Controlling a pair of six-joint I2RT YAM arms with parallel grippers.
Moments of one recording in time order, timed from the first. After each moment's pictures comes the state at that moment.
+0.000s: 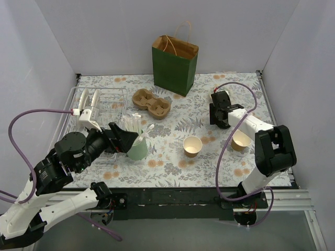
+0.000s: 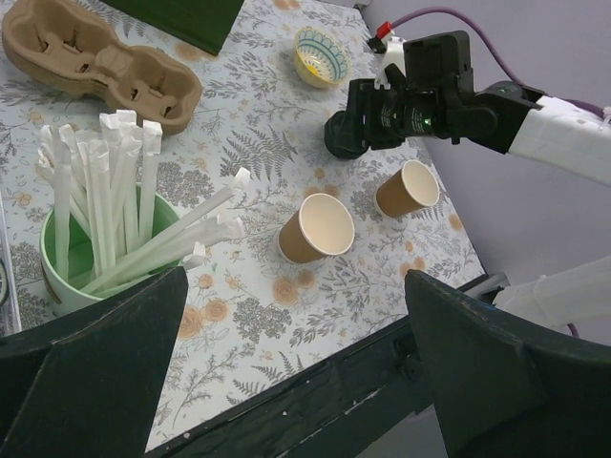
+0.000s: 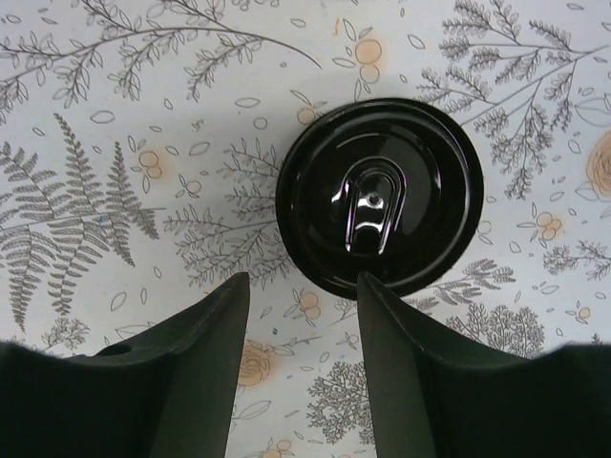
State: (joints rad) left arm -0.91 0.60 1.16 -0.79 -0.32 -0.64; right arm 0.35 1.61 1.05 -0.42 0.30 0.23
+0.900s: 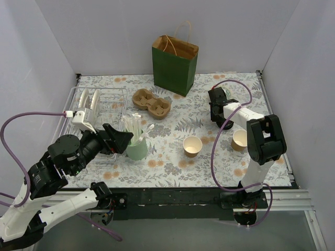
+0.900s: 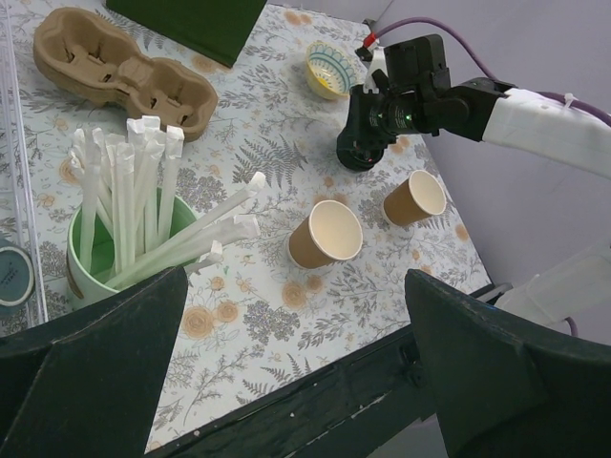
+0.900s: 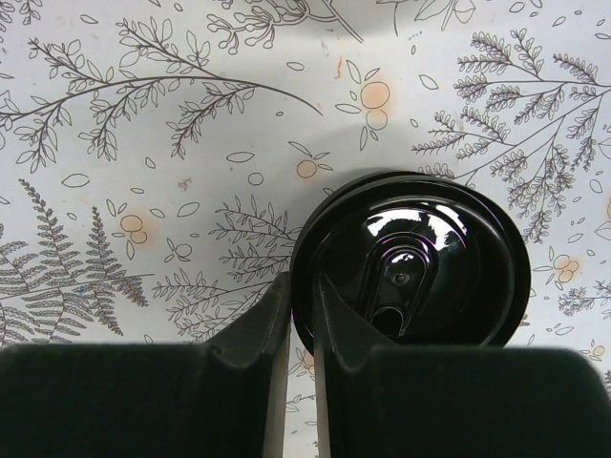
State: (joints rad) left arm -0.91 0.57 1.19 -0.83 -0.36 -0.63; right arm 0.33 1.81 1.20 -0.44 0.31 0.23
